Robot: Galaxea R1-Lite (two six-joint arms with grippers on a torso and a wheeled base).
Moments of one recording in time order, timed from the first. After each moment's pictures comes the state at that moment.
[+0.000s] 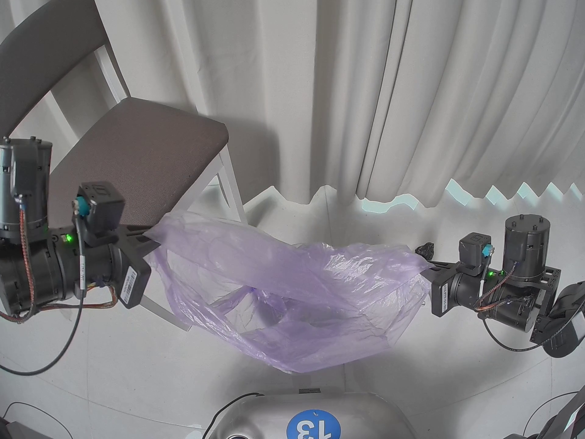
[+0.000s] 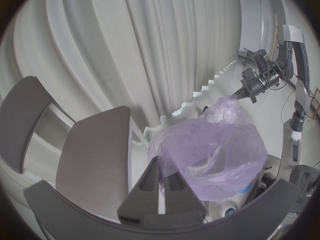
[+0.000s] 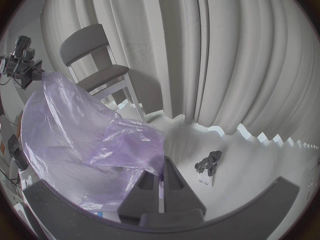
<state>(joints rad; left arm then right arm) -0.57 1.30 -0.87 -0.02 0.16 0.41 0.49 1.65 -0.49 -0.83 -0.05 -0.04</state>
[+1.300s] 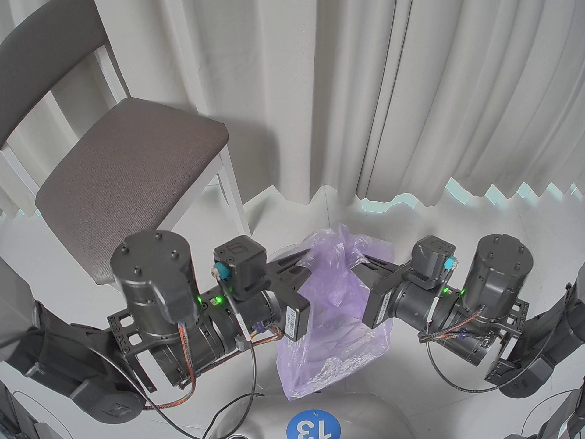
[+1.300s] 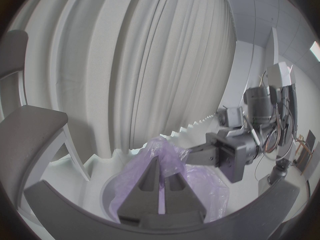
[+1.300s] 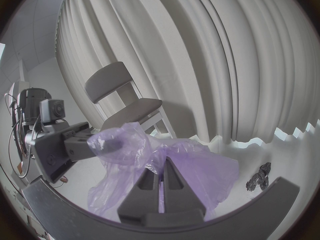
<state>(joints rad) -0.83 1.76 -0.56 -1.18 0.05 0.06 0.79 1.84 -0.51 -1.27 -0.12 0.17</state>
